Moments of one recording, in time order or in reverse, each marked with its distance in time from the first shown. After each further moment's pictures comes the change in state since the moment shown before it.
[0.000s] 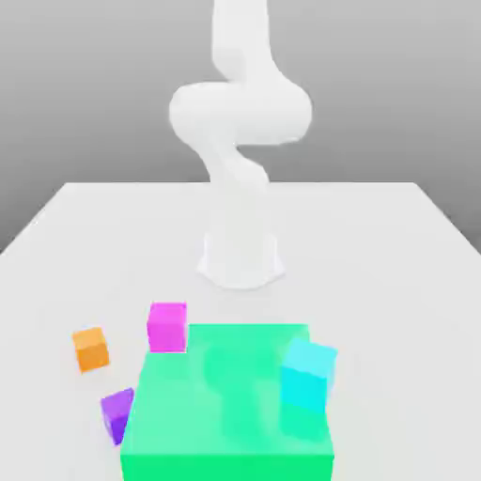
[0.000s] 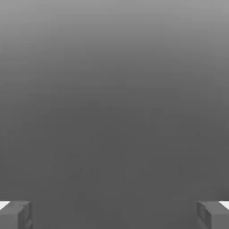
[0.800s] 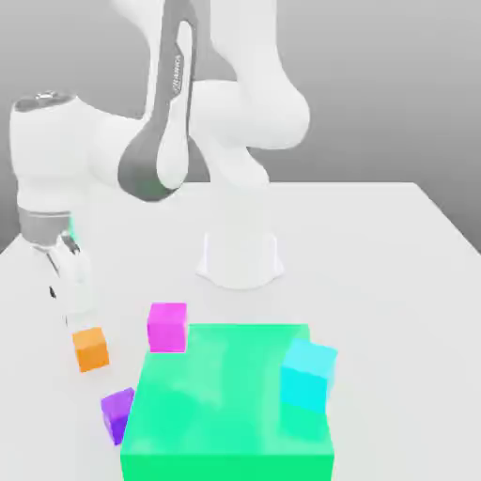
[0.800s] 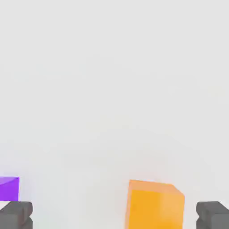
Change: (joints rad) arm -0.475 0.760 -0.186 -0.469 0.050 0.519 0.294
